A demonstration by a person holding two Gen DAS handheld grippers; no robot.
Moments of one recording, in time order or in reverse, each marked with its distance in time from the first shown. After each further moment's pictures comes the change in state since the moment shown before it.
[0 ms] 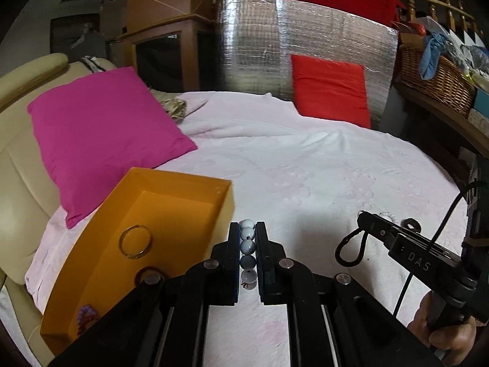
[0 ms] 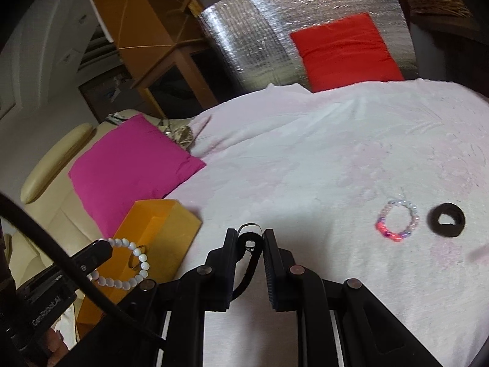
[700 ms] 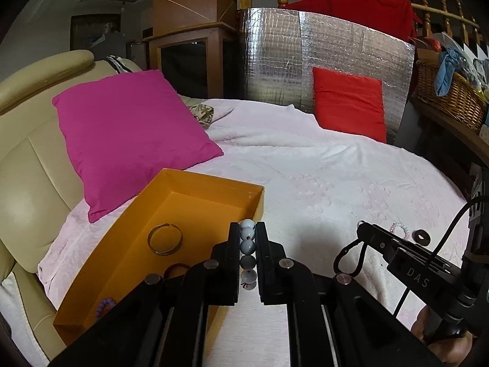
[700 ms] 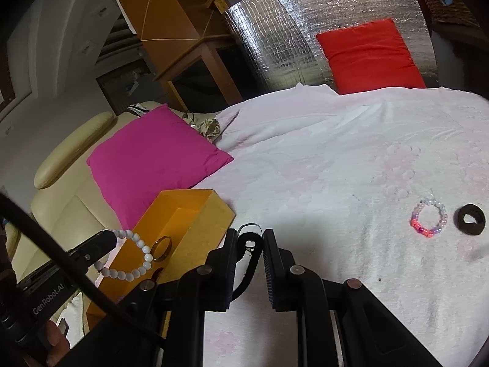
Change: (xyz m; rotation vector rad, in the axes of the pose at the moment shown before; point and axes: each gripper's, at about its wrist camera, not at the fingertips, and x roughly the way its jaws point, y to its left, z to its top) left arm -0.022 0.030 -0.004 -0.049 -0.047 0.060; right arm 0.004 0.038 -0.011 -0.052 0.002 0.067
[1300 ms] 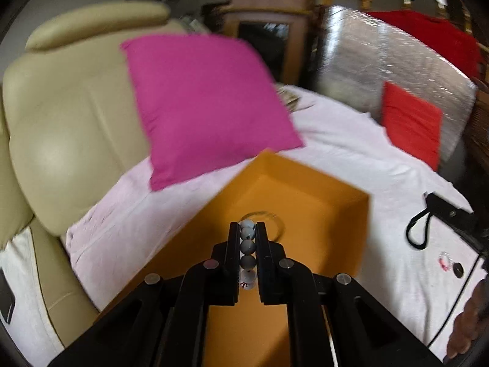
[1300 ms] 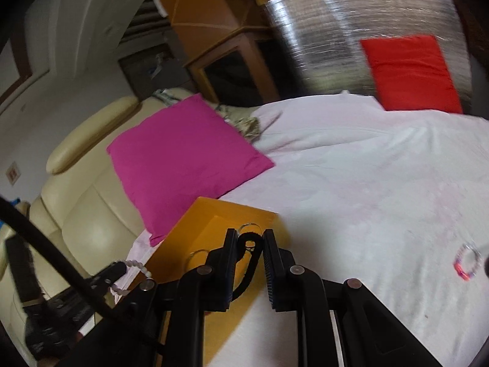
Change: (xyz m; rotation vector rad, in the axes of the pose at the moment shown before) left arm 0.026 0.135 -0.012 -0.241 0.095 0.158; right arm 0.039 0.081 0.039 -0.110 0.052 0.076
